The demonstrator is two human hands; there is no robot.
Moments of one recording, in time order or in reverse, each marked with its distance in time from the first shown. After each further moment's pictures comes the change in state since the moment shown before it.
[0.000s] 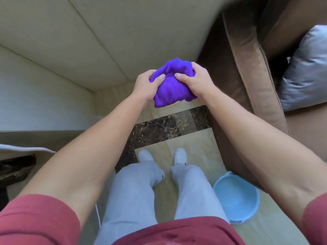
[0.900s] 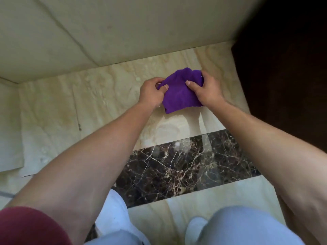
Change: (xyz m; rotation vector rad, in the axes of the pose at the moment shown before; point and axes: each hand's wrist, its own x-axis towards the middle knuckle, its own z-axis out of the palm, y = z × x) left_hand 0.384 -0.467 0.150 0.226 0.108 -0.013; right_hand 0.365 0.484 0.141 -0.493 0.129 -0.092
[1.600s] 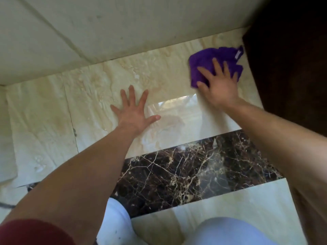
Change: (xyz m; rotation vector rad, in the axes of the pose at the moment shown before) left_hand 0.000 -0.104 -0.024 0.980 -0.268 -0.009; right_hand 0.045 0.067 0.023 -0.687 -0.126 -0.109
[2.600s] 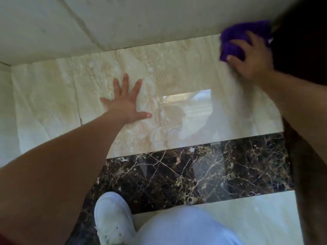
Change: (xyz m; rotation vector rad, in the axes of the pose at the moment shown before) left_hand 0.008 -0.056 -0.026 -0.020 -0.147 -0.073; right_hand 0.081 0.040 -0.029 0.108 0.069 0.002
